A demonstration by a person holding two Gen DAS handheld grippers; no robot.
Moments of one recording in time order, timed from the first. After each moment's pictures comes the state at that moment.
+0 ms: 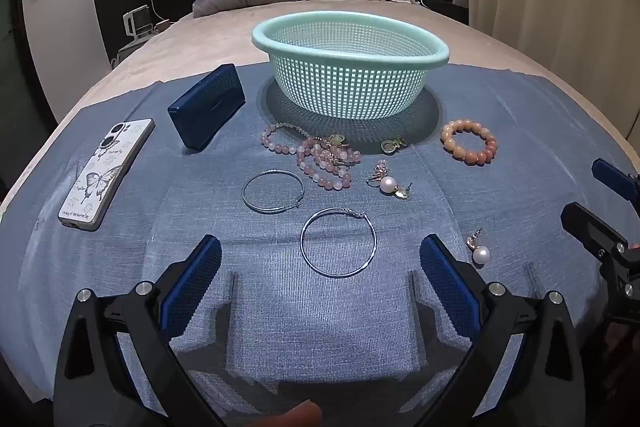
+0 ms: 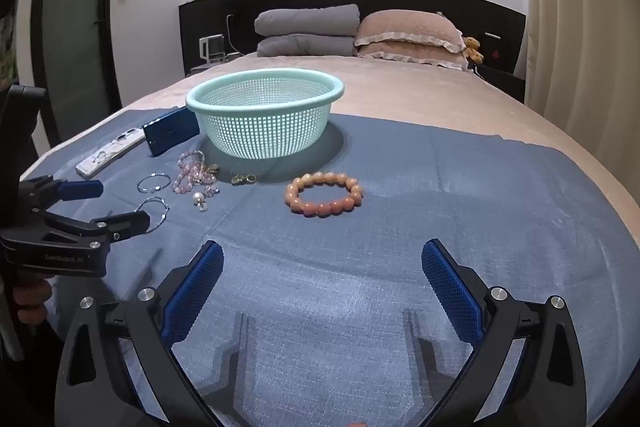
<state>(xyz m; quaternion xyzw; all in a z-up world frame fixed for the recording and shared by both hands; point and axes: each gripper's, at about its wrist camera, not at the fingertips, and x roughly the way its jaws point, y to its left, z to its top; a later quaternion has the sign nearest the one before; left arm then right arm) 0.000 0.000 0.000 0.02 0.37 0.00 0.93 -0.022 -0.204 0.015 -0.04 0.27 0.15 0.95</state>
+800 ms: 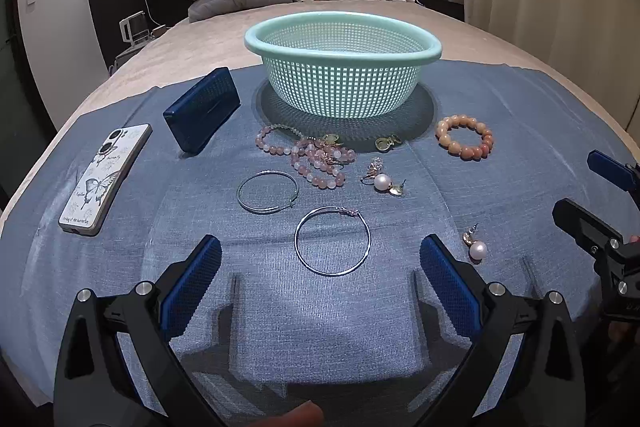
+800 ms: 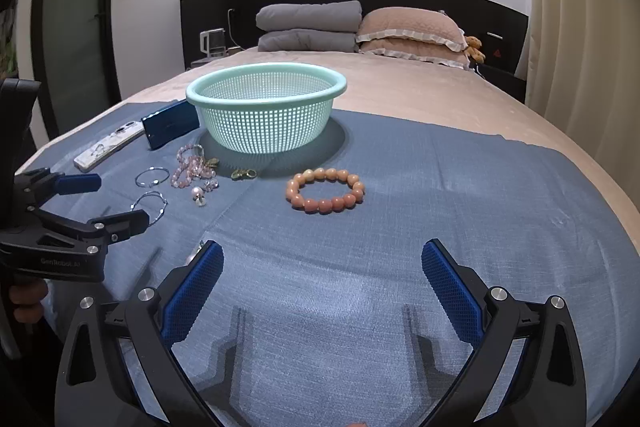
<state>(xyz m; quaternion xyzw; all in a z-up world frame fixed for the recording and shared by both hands) -0.002 -0.005 0.001 0.03 0.37 -0.01 0.93 -0.019 -0.198 0.013 -0.05 0.28 0.15 0.95</state>
